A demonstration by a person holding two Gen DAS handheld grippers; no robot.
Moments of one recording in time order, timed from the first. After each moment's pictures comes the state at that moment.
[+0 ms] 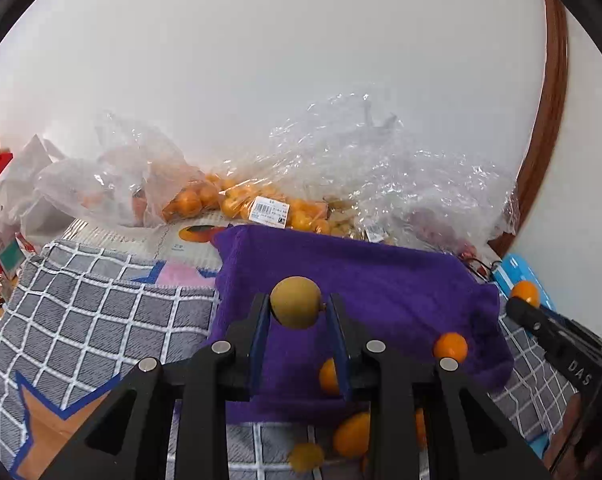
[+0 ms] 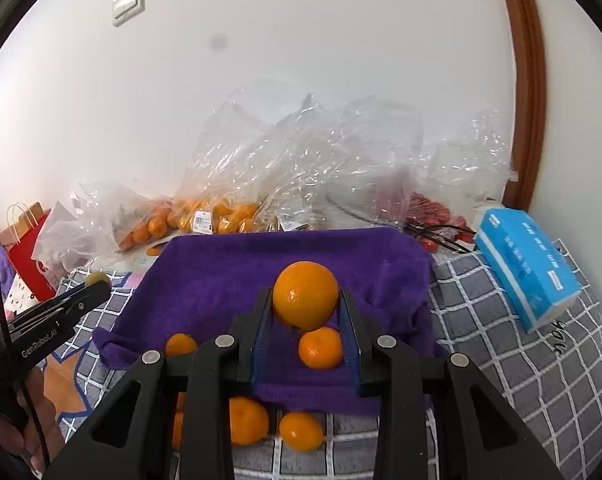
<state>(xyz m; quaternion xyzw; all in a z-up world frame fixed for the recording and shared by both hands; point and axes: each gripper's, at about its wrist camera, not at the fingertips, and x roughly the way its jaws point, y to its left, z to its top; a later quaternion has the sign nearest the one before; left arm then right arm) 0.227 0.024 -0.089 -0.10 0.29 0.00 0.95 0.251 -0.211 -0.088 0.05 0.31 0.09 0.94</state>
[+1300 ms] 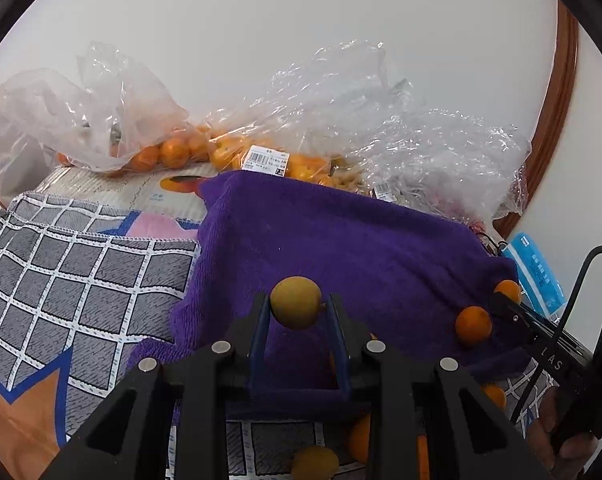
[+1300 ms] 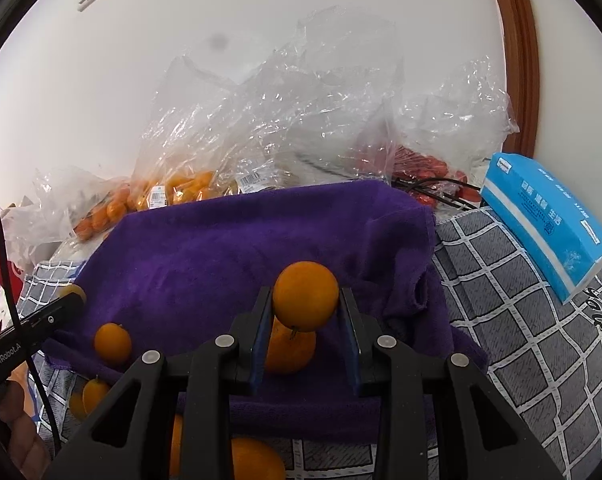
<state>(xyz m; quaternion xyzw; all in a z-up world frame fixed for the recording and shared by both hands) 0.249 0.027 -0.143 -0.12 0.33 -0.02 0.94 0.282 -0.227 -0.157 0.07 0.32 0.06 0.94</state>
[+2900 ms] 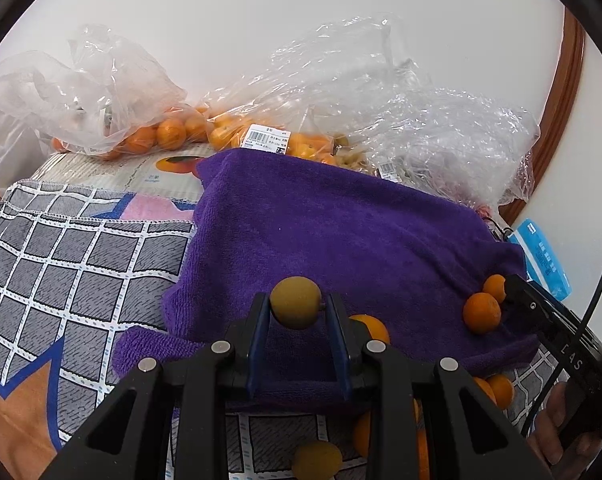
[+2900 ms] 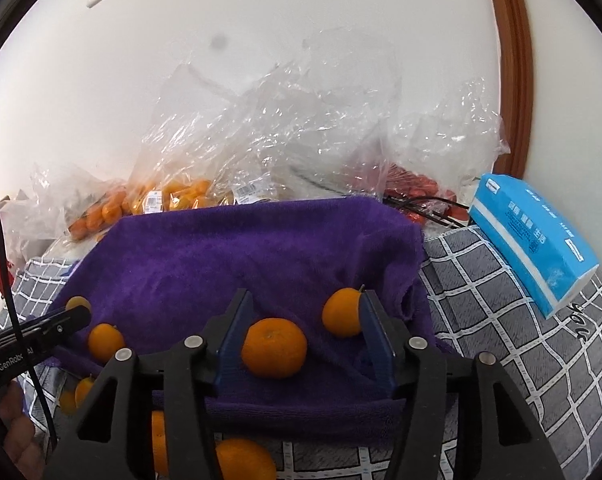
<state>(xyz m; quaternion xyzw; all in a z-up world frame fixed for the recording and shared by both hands) 0.255 0.024 -0.151 -0.12 0.36 -0.02 0.93 0.275 -0.227 -0.151 0.06 0.30 0.06 0.95</state>
